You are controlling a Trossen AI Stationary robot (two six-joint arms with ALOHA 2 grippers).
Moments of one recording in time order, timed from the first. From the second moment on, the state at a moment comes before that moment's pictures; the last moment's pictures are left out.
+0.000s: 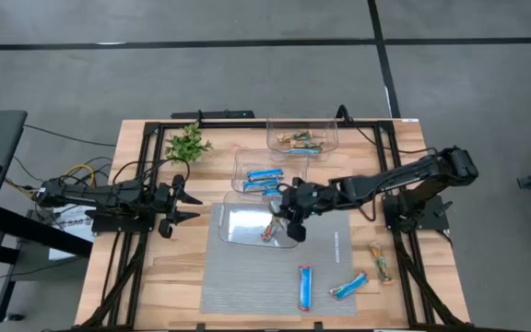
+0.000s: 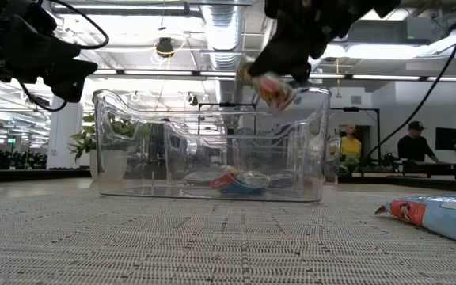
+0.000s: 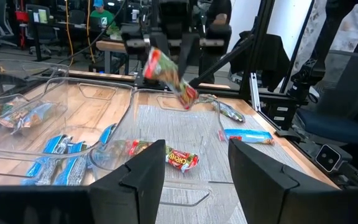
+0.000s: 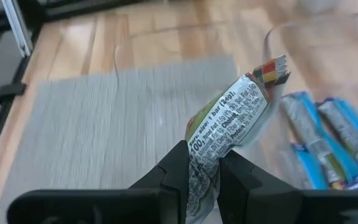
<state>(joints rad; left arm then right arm) -0.13 0.05 0.01 0.02 -0.01 -0.14 0.15 1.52 0.99 -0.14 0.08 0.23</state>
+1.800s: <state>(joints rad) -0.13 0.05 0.01 0.02 -0.01 -0.14 0.30 1.39 0.99 -0.03 -0.23 1.17</state>
